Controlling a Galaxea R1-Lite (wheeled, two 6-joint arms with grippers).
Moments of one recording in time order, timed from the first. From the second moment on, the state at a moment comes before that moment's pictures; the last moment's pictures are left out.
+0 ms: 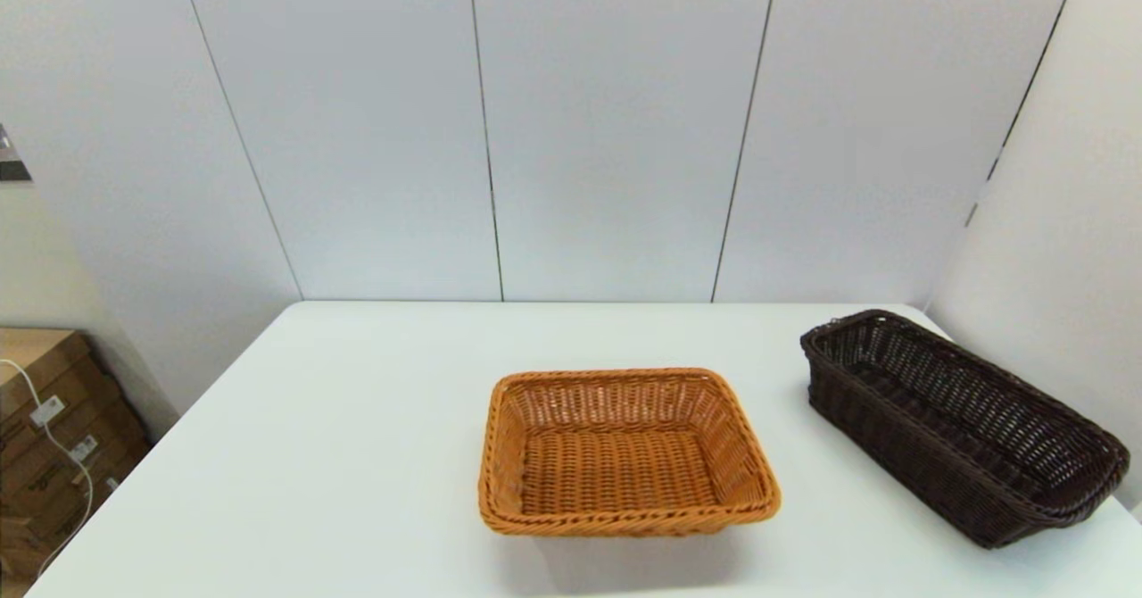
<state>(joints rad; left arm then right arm) -0.09 0.29 -0.81 1.13 -0.02 -0.55 0.00 0.00 0.00 0.00 0.02 -0.04</state>
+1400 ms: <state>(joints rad) 0.00 0.00 0.00 0.02 -0.03 0.10 0.00 0.01 -0.10 0.12 0.00 -0.07</state>
